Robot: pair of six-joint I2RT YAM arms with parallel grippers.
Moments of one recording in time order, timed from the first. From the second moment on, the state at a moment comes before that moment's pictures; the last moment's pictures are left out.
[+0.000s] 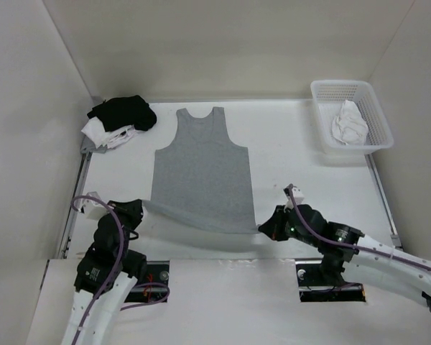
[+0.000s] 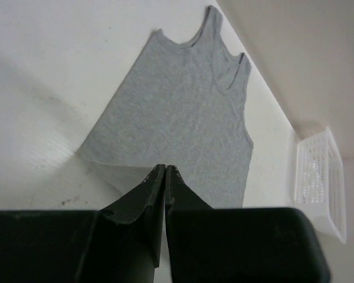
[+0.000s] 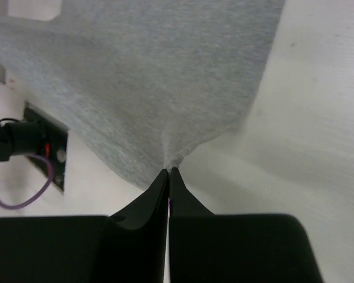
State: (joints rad) left arm -0.33 0.05 0.47 -0.75 -0.42 -1.00; right arm 1.03 0.61 0.39 -0.36 0.16 0.91
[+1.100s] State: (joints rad) left arm -0.06 1.93 1.18 0.40 -0.45 -0.85; right arm 0.28 2.28 1.90 0.00 -0.13 0.66
